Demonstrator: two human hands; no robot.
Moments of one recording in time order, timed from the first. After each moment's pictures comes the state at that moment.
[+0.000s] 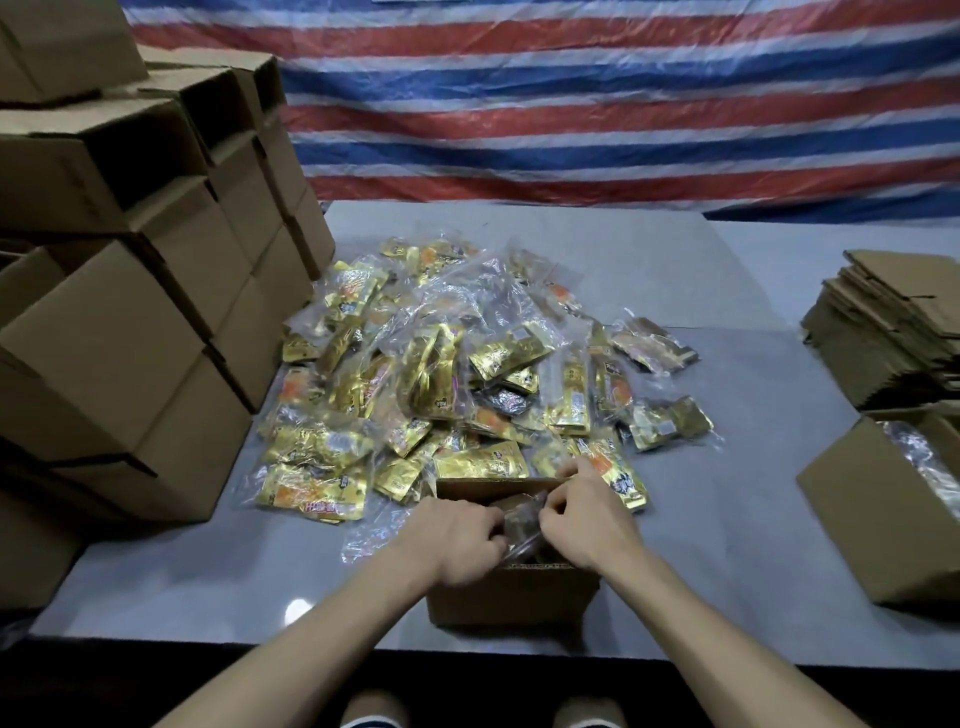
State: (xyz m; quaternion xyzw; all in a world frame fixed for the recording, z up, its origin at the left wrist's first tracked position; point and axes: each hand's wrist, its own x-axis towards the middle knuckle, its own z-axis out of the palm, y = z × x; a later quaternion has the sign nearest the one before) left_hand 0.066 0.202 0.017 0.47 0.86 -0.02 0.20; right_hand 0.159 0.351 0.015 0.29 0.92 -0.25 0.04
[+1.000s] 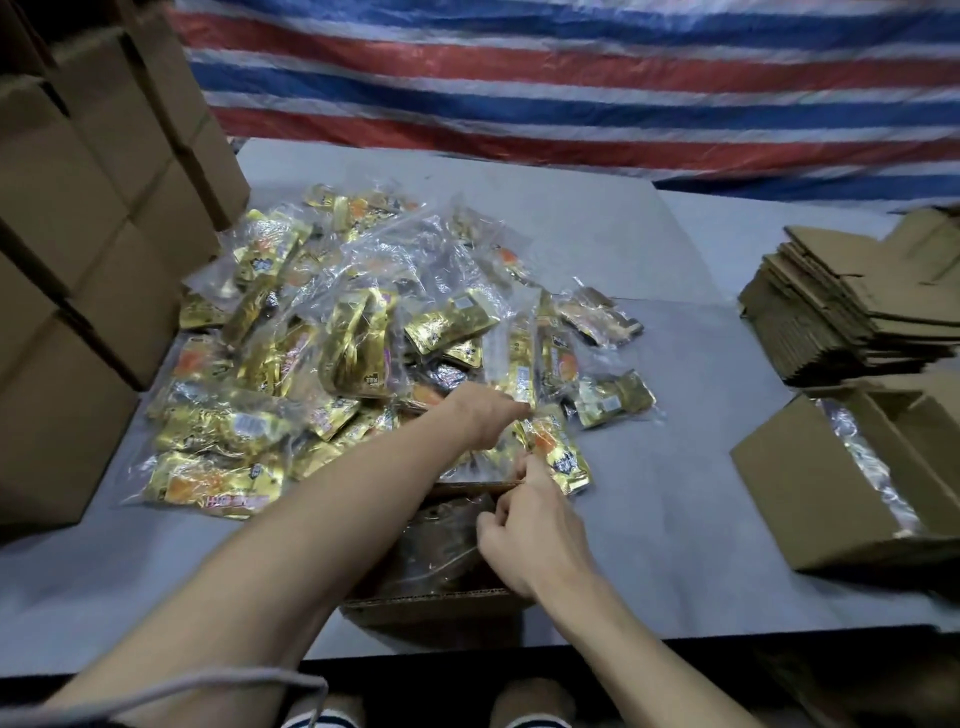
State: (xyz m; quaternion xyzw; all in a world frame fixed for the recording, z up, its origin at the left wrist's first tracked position) left_hand -0.006 0.364 -0.014 0.61 0.78 -0.13 0.11; right_hand 0.173 0.342 0.009 0.34 0.90 -0.25 0.04
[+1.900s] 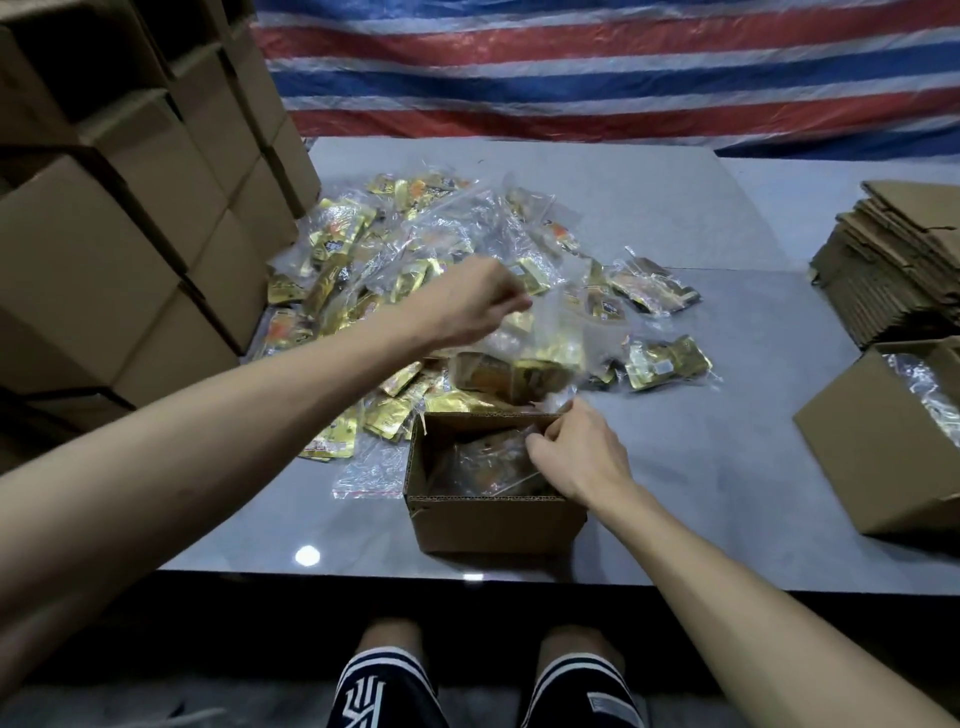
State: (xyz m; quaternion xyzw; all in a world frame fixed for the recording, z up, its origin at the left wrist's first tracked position) left_hand -0.008 0.266 0.111 0.53 0.82 0.21 0.07; right_hand 0.160 0.353 -0.001 0.36 0.88 -0.30 -0.02
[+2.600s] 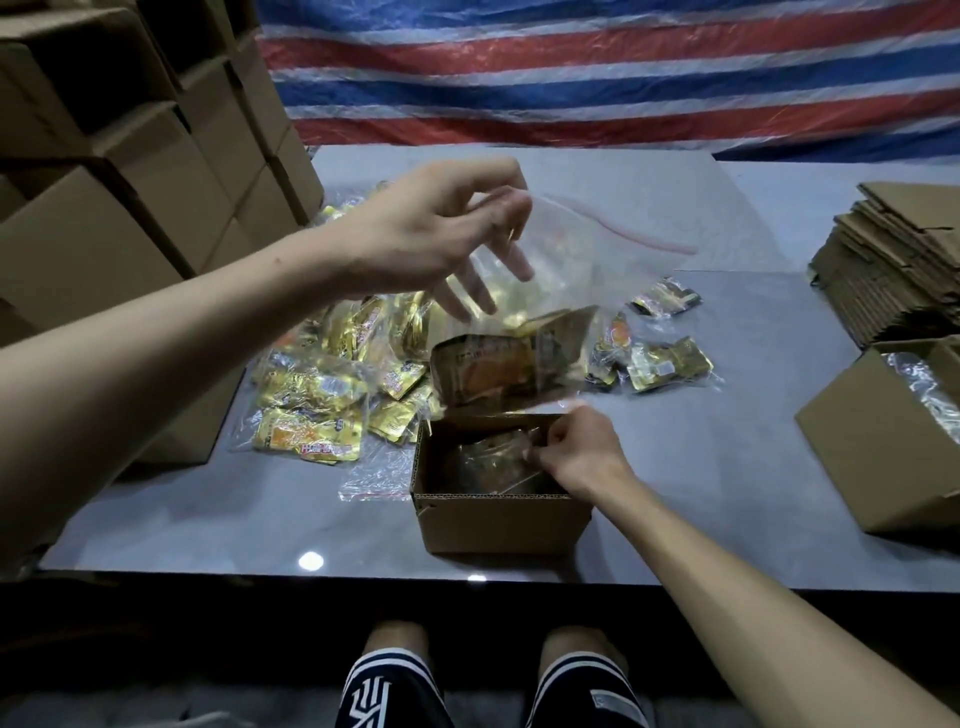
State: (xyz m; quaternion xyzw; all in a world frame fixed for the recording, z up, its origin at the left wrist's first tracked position) left_hand 0.029 0.205 0.216 0.48 0.74 0.41 0.24; right_hand 0.155 0.355 -0.004 0.36 0.86 -0.37 -0.01
